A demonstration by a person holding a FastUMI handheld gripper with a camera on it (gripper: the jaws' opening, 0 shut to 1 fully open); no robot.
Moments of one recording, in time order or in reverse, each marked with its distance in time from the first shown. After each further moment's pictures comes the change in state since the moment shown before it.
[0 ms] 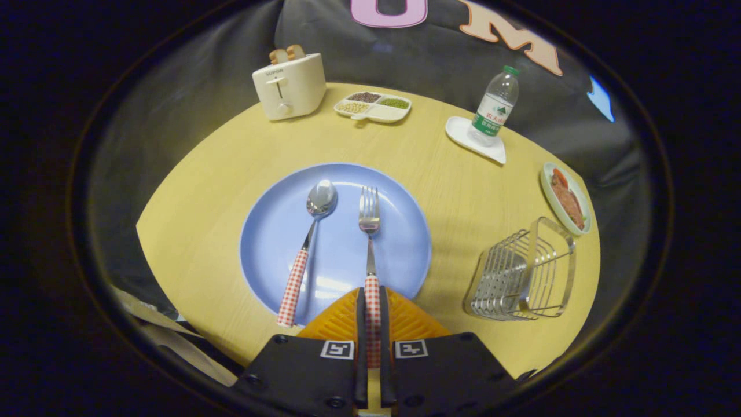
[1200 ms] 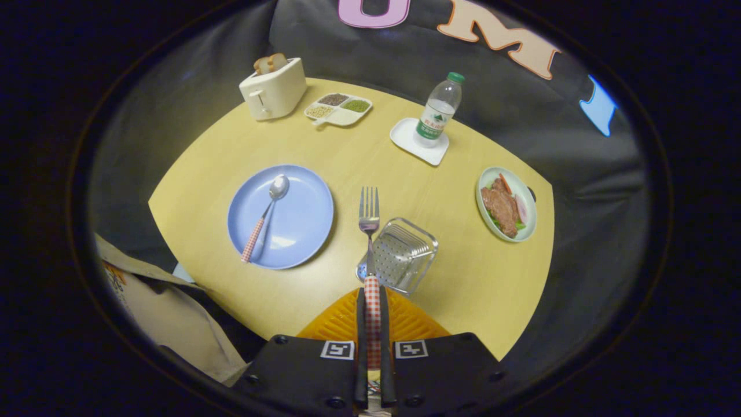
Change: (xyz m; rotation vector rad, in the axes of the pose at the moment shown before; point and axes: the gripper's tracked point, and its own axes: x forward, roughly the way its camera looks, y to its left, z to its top) arm -0.110 -0.139 0.008 -0.090 0.170 -0.012
